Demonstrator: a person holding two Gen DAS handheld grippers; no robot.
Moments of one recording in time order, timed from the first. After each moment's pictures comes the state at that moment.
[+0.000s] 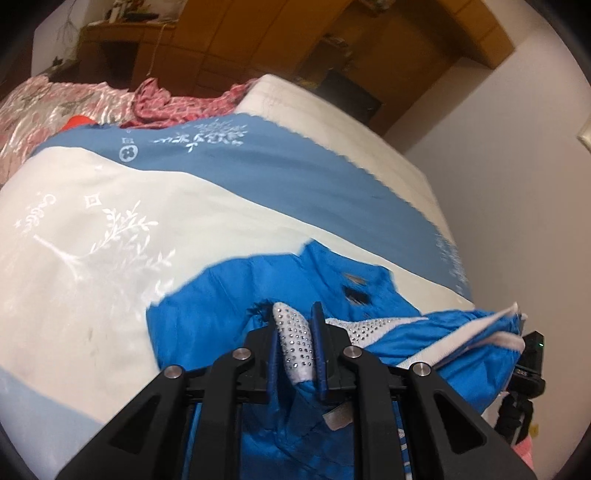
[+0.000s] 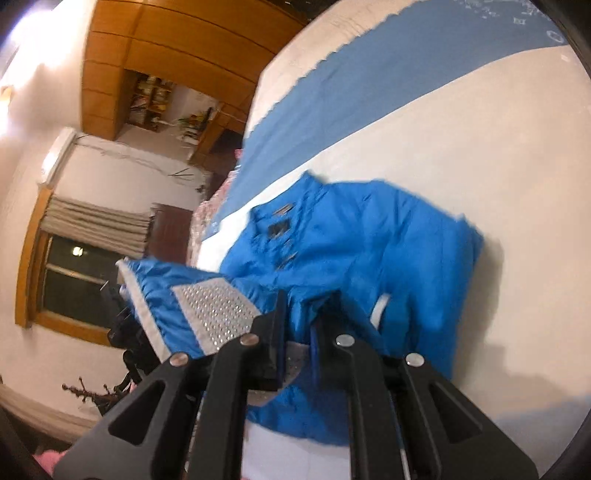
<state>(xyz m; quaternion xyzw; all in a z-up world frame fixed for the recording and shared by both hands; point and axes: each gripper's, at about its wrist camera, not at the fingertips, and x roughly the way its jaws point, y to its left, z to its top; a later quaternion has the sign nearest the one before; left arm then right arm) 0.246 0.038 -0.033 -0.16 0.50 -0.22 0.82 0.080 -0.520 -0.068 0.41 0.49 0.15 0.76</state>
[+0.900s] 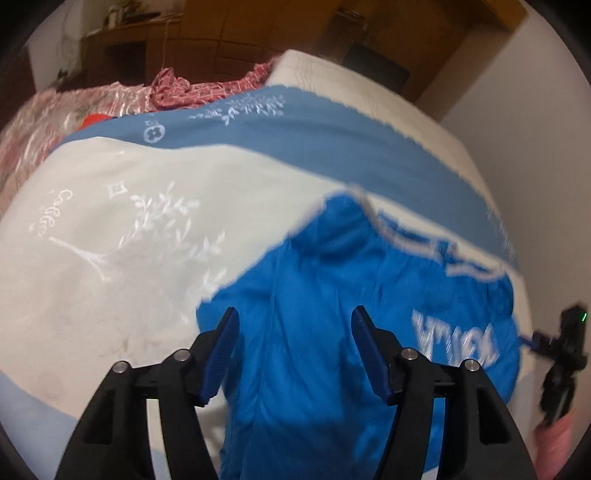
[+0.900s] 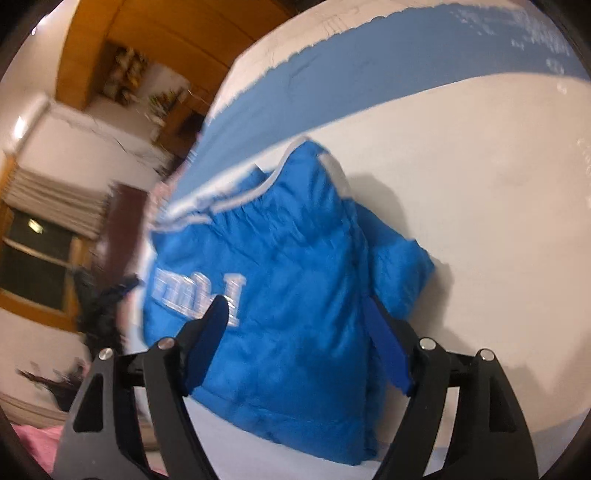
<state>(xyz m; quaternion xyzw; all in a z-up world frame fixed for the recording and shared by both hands) 0.248 0.048 -0.081 -0.07 0.54 -0.18 0.82 0.072 -0.519 -0.081 0.30 0.54 0.10 0.78</state>
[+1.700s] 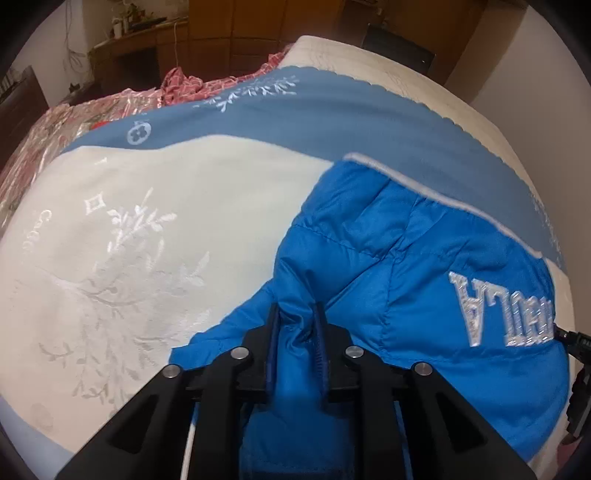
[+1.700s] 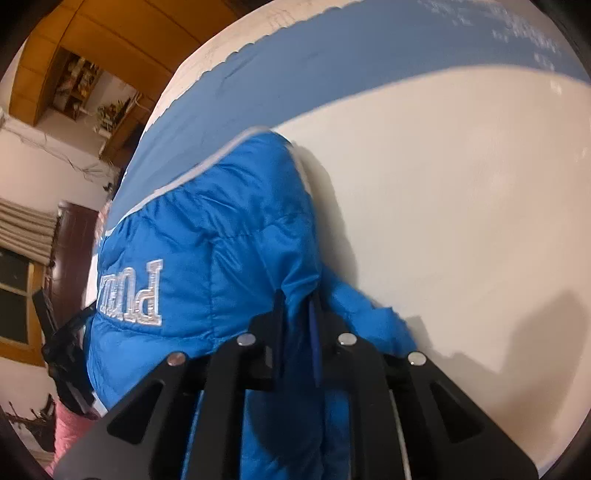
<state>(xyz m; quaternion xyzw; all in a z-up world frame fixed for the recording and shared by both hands) 0.288 0.006 -0.126 -0.02 0.54 -0.12 0.83 0.100 -0.529 -0.135 0.30 0.54 0.00 0.78</state>
